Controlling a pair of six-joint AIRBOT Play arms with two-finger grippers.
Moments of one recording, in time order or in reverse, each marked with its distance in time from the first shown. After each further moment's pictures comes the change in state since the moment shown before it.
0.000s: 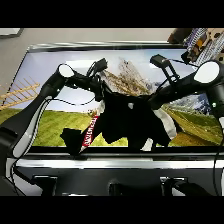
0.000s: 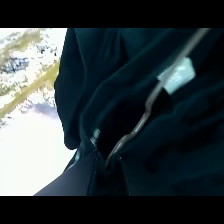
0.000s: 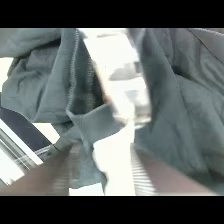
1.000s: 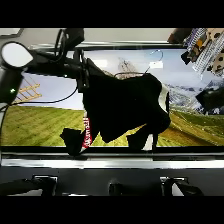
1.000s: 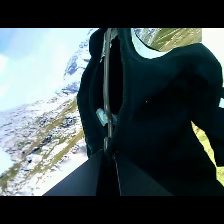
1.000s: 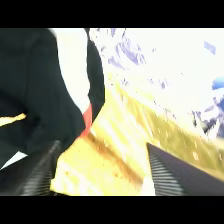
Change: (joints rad) left arm -0.028 0.386 0.000 0.084 -0.045 -0.082; right arm -0.348 0.320 -0.009 -0.204 -0.033 0.037
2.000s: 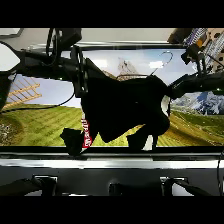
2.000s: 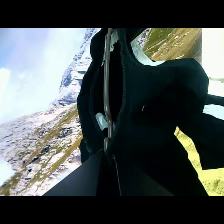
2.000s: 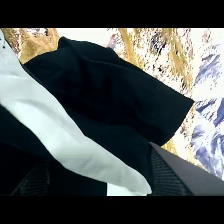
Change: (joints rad) left arm -0.060 0.070 0.000 0.051 -0.014 -0.060; right arm -0.008 -0.390 -0.023 0.495 -0.130 -0.459
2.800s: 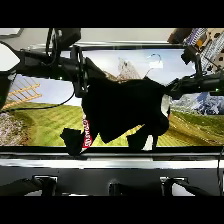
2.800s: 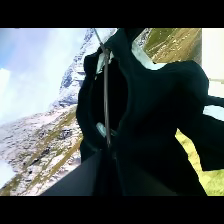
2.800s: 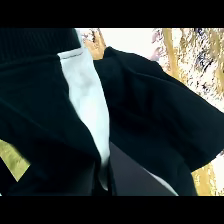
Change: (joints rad) left arm 0.000 0.000 0.000 -0.001 0.005 -0.006; right arm -0.001 -0.010 0.000 0.129 0.115 -0.066
